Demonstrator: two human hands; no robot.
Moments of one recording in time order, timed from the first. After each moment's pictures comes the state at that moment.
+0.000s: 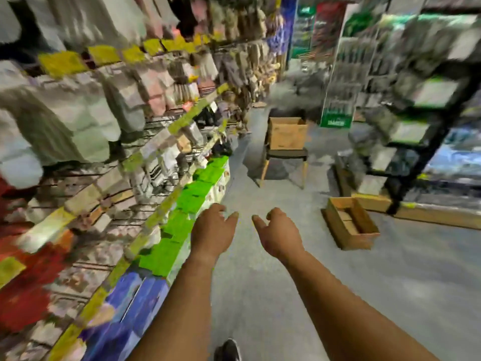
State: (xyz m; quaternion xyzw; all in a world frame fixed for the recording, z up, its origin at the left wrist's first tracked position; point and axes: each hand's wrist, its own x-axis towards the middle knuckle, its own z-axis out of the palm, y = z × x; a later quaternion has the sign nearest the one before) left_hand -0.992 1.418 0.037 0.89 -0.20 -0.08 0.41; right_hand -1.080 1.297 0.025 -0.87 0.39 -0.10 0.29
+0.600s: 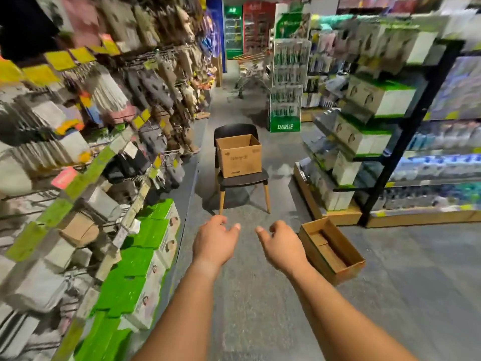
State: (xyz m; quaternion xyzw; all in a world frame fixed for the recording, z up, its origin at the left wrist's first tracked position) left_hand -0.706 1.012 0.022 0.87 -0.30 -0.18 0.35; right_hand -0.836 0.926 0.016 -0.79 0.51 -0.12 0.31
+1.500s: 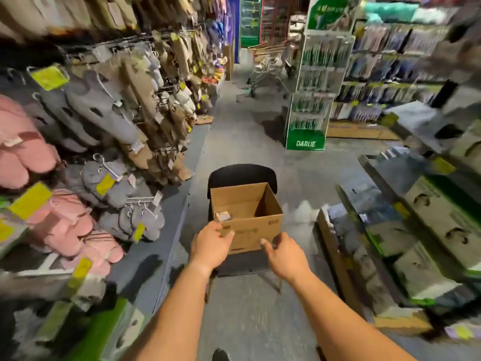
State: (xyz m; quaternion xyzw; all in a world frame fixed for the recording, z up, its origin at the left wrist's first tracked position) left_hand -0.215 0.413 -0.034 0.88 -0.27 -0.23 0.32; right_hand -0.362 0.306 -0.043 -0.80 0.50 -0.05 0.32
